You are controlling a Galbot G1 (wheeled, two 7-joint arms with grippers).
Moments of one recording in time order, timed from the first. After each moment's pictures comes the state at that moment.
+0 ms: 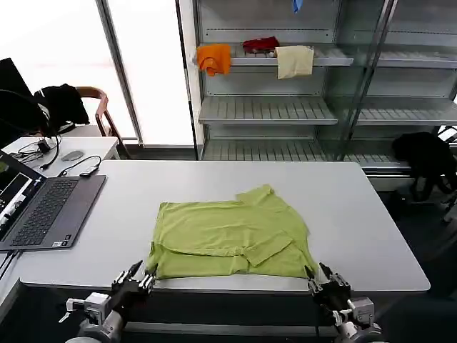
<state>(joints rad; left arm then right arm) 1.55 -1.29 -0.64 -2.20 -0.20 0.58 0.05 -1.55 1.36 0.60 2.26 0.07 -0.58 -0.10</state>
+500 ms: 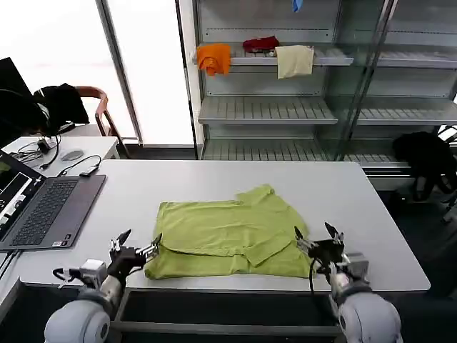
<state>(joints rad) 1.25 -1.24 -0.60 -2.04 -0.30 0.58 0.07 -1.15 1.40 0.53 2.02 0.16 -0.59 -0.05</state>
